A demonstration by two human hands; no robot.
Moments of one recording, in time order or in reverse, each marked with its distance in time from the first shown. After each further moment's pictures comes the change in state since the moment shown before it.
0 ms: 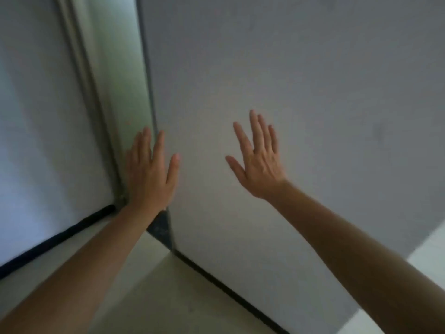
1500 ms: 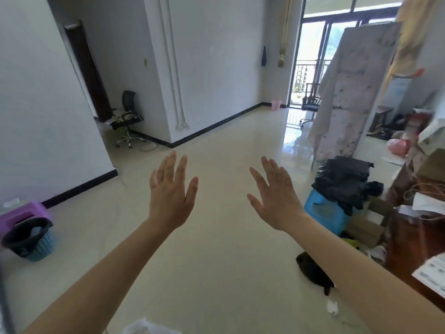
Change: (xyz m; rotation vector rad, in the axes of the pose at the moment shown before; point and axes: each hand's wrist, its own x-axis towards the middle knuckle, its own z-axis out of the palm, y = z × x) left_hand -0.137 1.292 0.335 -1.048 -0.548 1.120; right_hand -0.679 0.816 -0.525 -0.987 -0.317 1.403
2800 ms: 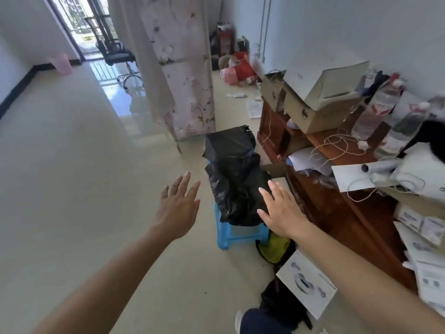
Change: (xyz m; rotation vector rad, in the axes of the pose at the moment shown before) left_hand 0.708 0.358 0.822 -0.079 -0.727 0.932; right_hand 0.367 0.714 0.427 0.027 -0.510 1.037
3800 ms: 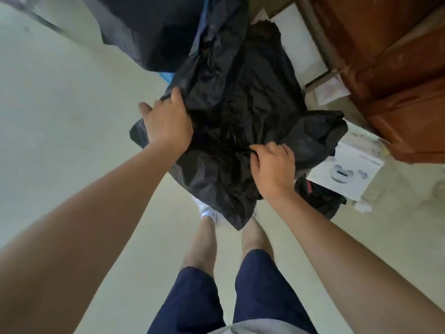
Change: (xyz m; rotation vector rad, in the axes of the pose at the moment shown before) left_hand 0.462 -0.021 0.366 0.165 -0.328 0.142; right_hand 0.307 0.027 0.337 0.263 0.051 0.672
